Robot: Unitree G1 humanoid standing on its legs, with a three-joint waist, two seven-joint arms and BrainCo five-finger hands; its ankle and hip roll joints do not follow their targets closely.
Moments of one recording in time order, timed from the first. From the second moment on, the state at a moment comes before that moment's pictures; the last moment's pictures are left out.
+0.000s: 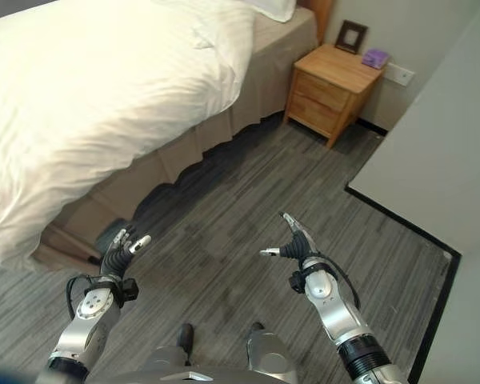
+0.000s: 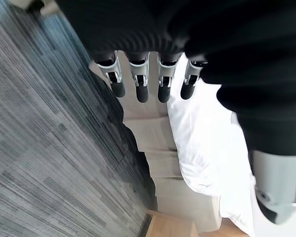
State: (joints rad) left arm 0.10 0.31 -0.10 0.24 -0.38 -0.05 0.17; right arm -0.08 -0.41 0.27 0.24 -0.19 0.01 -0.12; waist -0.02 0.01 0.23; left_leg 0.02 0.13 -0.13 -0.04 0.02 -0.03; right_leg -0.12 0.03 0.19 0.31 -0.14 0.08
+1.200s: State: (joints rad) left arm 0.01 0.40 -0.06 0.10 -0.12 -0.14 0.21; right arm -0.08 -0.49 0.11 0.19 -0.16 -0.03 -0.19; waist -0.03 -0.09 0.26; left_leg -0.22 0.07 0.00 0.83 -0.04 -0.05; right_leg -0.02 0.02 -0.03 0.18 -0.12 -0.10
